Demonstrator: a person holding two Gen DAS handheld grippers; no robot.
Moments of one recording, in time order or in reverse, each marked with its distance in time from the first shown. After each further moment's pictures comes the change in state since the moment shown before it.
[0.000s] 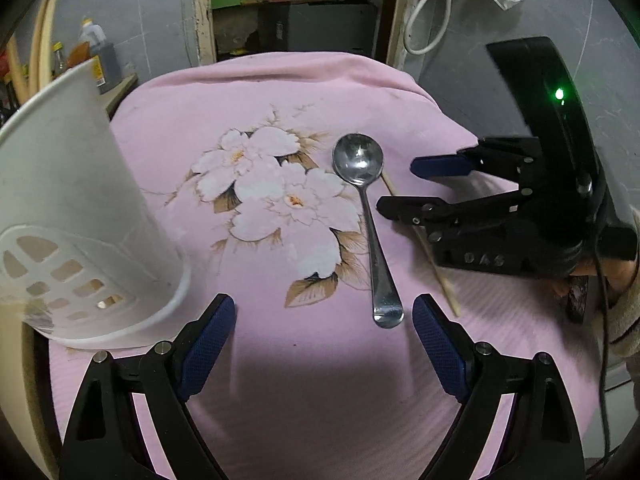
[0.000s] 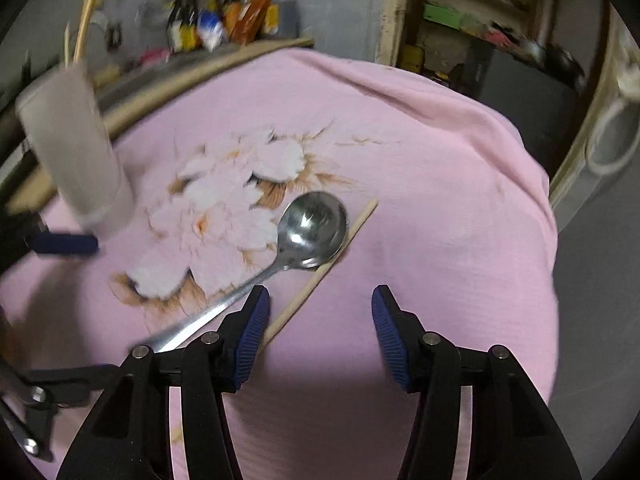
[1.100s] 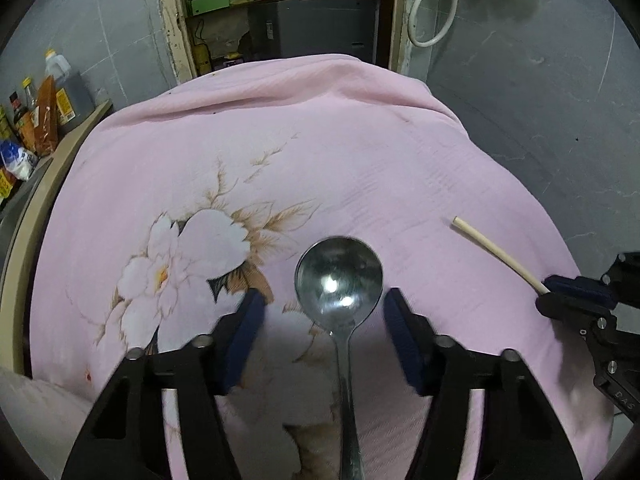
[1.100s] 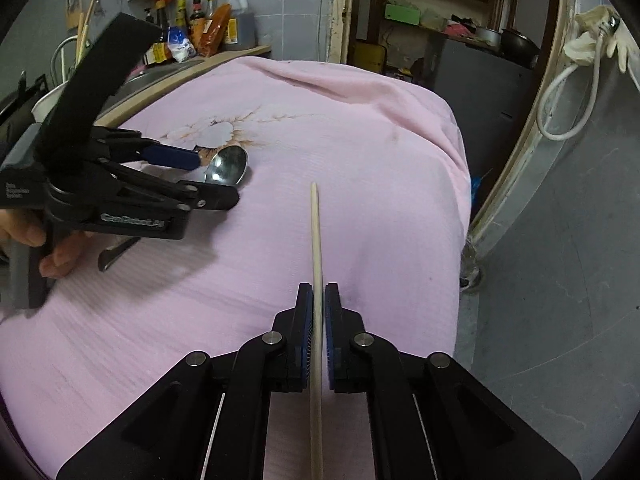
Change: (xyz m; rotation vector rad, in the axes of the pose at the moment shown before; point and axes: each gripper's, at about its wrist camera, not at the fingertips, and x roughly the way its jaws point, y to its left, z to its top) left arm 0.085 -0.017 0.091 0.047 0.018 0.061; right arm -0.048 -0.056 -0.053 0.117 -0.031 -0.039
